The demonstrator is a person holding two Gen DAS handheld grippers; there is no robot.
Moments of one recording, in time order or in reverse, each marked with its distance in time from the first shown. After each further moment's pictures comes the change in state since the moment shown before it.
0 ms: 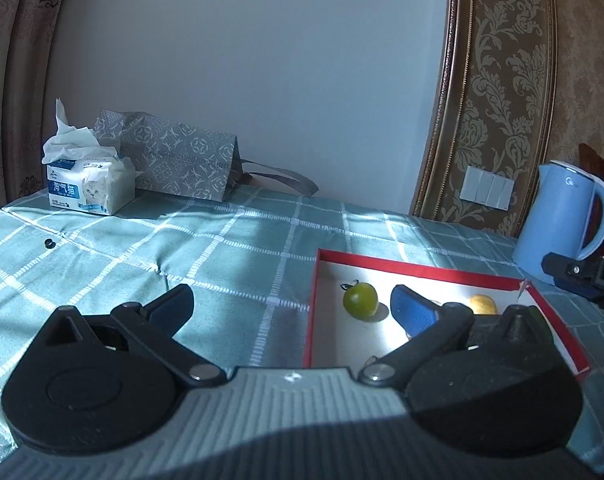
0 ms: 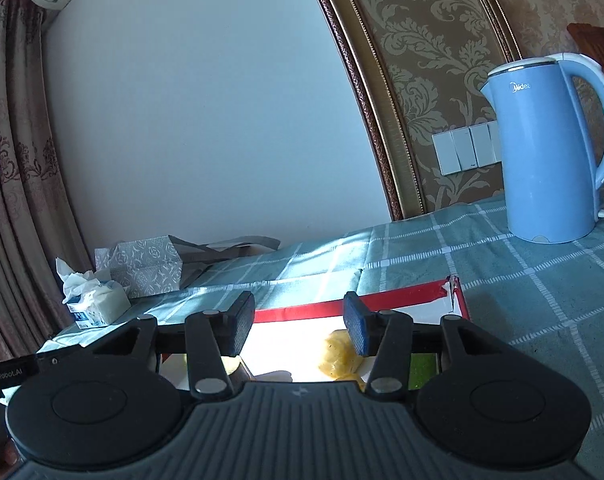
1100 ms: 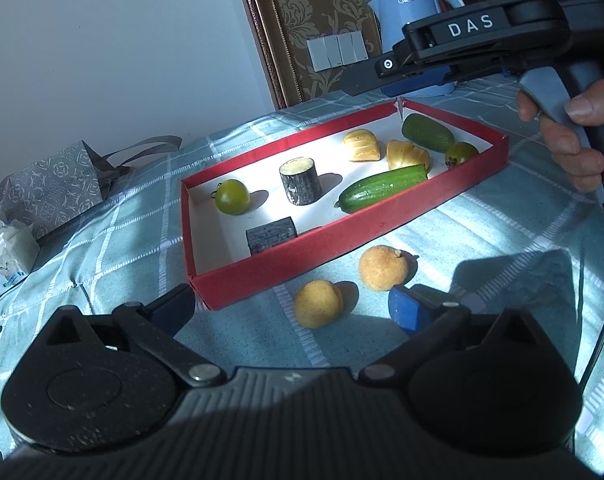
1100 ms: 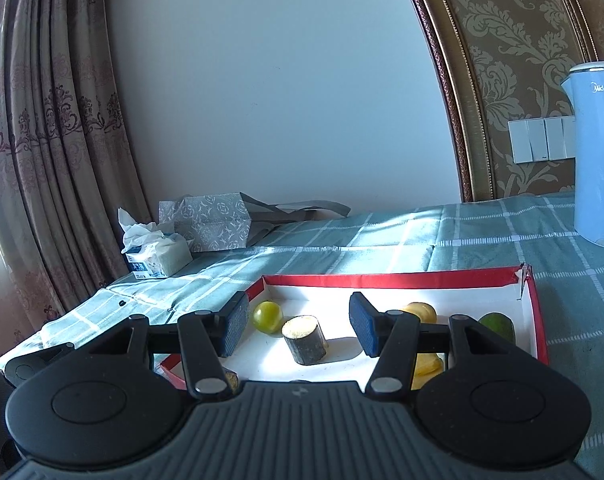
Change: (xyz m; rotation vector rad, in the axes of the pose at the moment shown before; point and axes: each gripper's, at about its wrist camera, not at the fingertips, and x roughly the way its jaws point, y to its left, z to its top) left arm -0.008 -0.060 -0.058 0.553 0.164 -0.176; right arm -0.001 0.033 -0.007 -0.132 0.119 0.175
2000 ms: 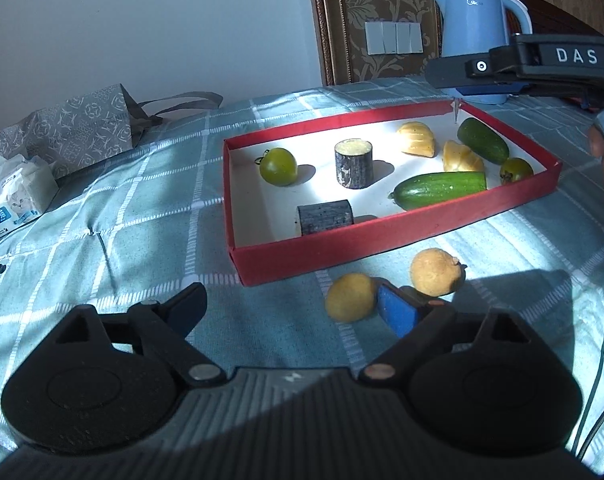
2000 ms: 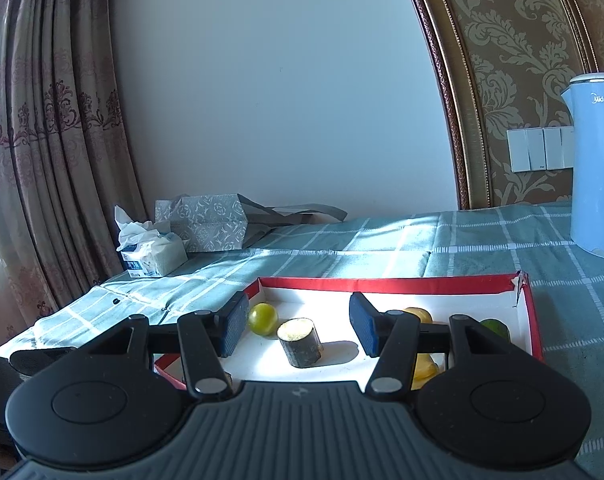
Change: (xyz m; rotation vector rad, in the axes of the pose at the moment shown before) left arm 0.014 0.027 -0.001 -0.176 0.092 0.070; right arm 0.000 0.002 -0.002 -0.028 -0.014 -0.015
